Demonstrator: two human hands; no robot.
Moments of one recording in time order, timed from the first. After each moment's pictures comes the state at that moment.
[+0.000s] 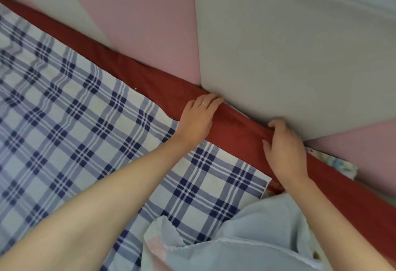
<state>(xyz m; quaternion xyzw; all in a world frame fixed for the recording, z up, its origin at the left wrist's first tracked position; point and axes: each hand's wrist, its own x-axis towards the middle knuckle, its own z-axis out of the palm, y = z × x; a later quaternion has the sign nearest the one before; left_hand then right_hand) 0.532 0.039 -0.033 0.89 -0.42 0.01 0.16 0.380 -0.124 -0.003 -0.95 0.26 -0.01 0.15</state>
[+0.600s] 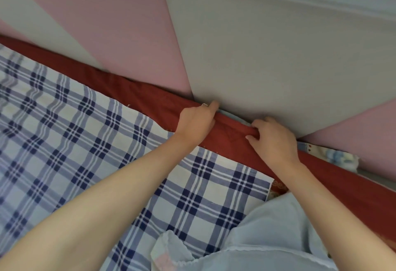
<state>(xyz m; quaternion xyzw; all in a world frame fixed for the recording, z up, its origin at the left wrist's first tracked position) 0.541 0.018 -0.007 0.89 -0.45 0.00 0.07 0.402 -0.120 0.010 -0.95 0.27 0.05 0.16</state>
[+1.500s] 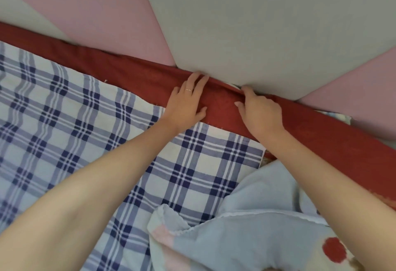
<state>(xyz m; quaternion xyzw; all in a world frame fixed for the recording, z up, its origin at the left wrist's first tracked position) 0.532 0.034 -0.061 0.86 -0.49 -0.05 0.10 0.398 -0.119 -0.025 -0.95 0.28 0.07 0.09</state>
